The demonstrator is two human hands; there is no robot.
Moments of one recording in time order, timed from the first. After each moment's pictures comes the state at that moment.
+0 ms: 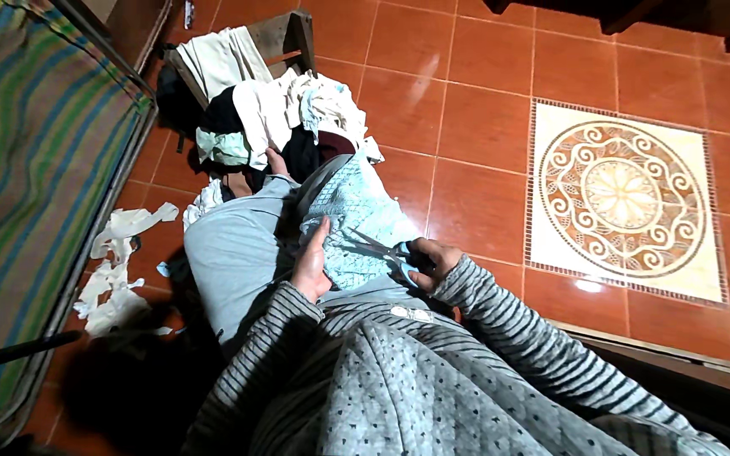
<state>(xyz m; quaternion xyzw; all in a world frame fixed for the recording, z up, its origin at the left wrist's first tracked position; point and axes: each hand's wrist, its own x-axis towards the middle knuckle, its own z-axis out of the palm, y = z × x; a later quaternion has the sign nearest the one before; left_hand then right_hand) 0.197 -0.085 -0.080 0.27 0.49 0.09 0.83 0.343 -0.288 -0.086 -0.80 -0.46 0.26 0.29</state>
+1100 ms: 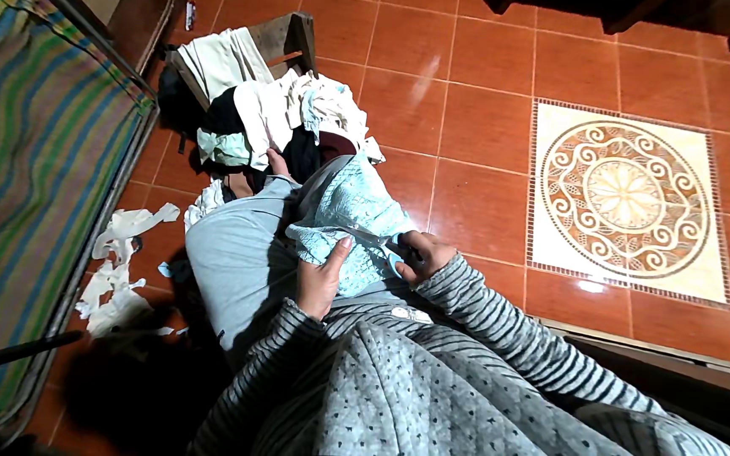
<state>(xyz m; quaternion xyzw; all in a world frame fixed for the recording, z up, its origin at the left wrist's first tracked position) 0.179 -0.111 -0.056 0.45 0.38 0.25 0.77 0.323 -0.259 -0.065 -0.83 -0.44 0.19 0.29</state>
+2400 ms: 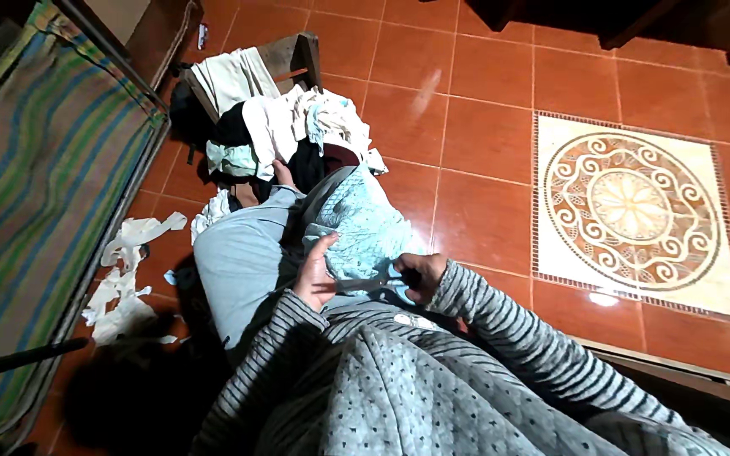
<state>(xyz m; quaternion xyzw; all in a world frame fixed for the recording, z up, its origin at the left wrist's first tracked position) 0.195 -0.084 -0.064 0.21 0.45 0.10 0.86 0.332 -0.263 -0.053 -0.73 -0.48 0.38 0.29</state>
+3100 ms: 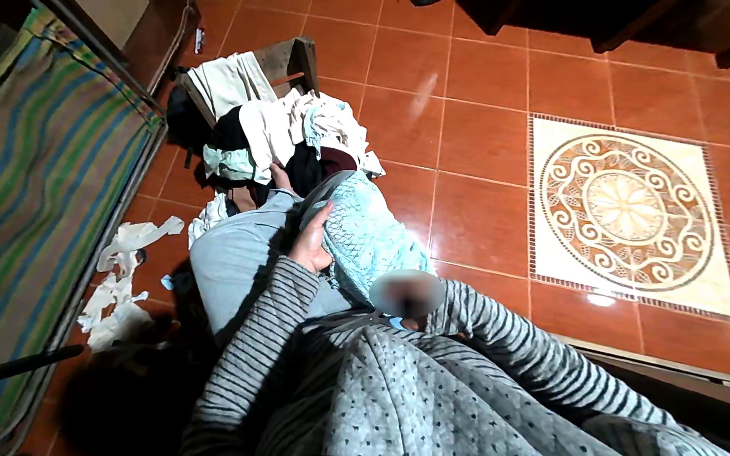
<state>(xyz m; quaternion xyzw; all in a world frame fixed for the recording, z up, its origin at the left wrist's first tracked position) 0.236 -0.043 -0.077 0.29 0.41 0.06 0.86 0.324 -0.261 -0.054 -0.65 -0.47 0.53 0.26</state>
